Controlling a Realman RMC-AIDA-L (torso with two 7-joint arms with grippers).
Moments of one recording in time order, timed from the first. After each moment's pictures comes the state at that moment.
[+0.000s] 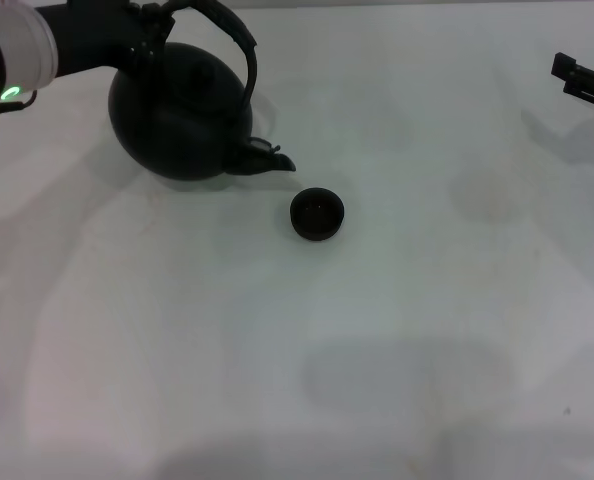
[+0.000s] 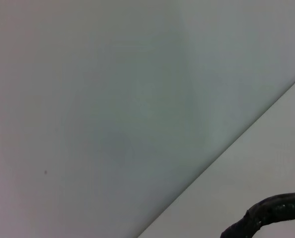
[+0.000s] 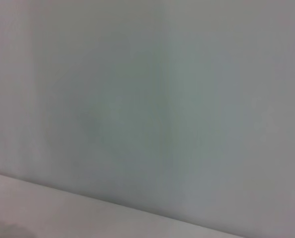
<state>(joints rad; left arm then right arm) -0.35 -2.08 1.42 1.27 2.13 0.75 -1.93 0.37 2.00 -0.80 -0.56 1.64 1.10 -2.00</state>
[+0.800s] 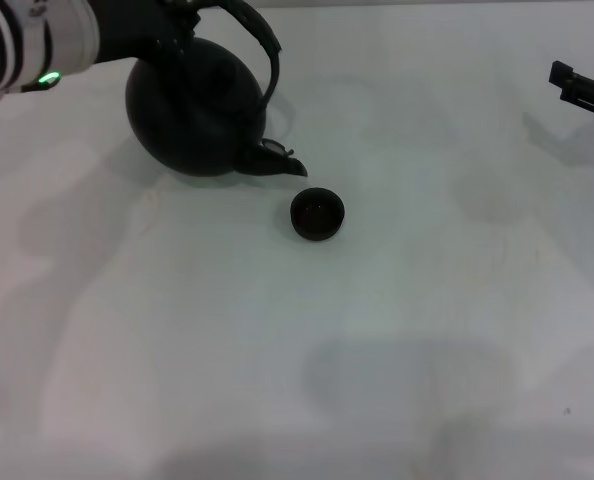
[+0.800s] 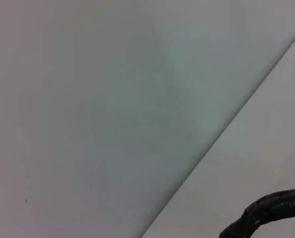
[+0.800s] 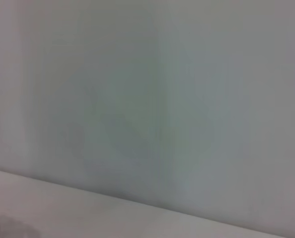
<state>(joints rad) -0.41 -2.08 1.54 1.33 2.38 0.73 -2.09 0.37 2.00 -0.80 -0.52 1.65 1.08 -2.02</state>
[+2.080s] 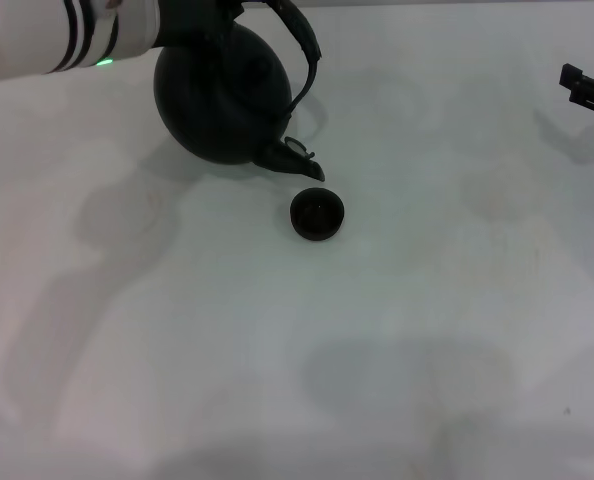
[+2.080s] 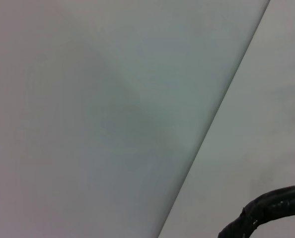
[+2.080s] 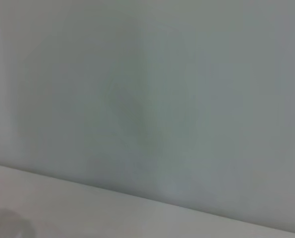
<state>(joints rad) -0.47 -2.08 1.68 1.40 2.61 0.74 -2.22 0.37 2.00 -0.80 -0.52 1.65 1.02 -2.03</state>
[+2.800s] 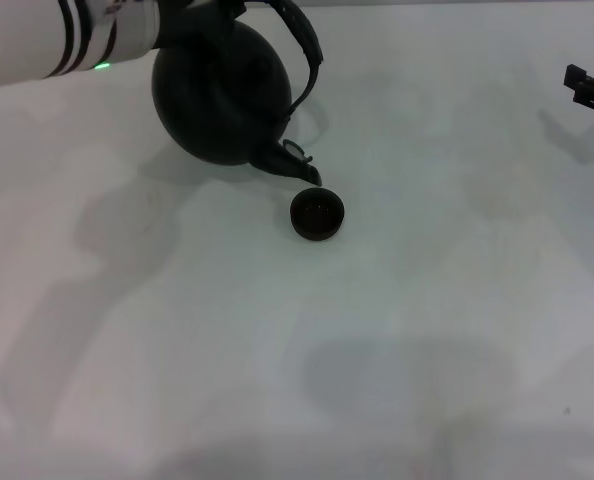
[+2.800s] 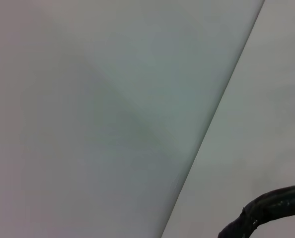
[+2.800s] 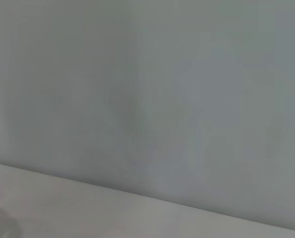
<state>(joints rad) -0.43 -2.08 1.71 1.47 2.63 0.75 -2.21 0.37 2.00 -0.80 -0.52 1.65 1.00 -2.04</state>
